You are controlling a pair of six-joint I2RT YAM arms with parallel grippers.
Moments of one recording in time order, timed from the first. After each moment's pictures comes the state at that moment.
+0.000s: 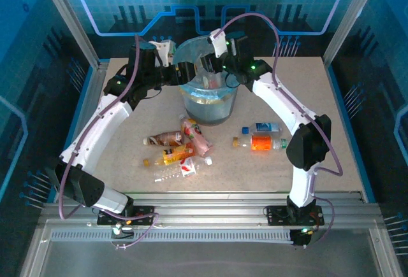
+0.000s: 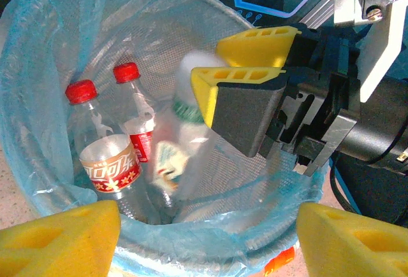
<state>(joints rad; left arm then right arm) -0.34 1.47 1.57 -0.57 0.29 -0.45 0.50 1.91 1.90 -0.42 -0.09 -0.04</state>
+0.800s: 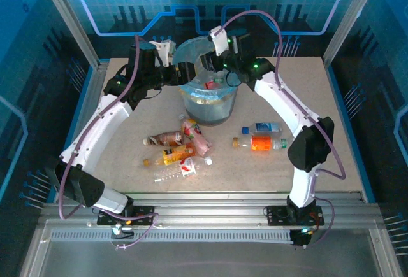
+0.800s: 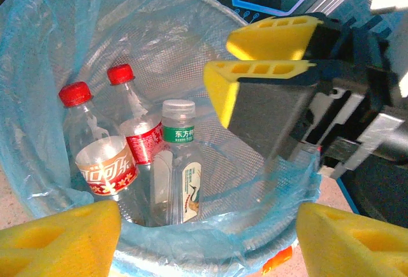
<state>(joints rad) -0.34 1.47 1.57 -0.57 0.30 -0.45 0.51 1.88 1.93 -0.46 -0.12 -0.04</state>
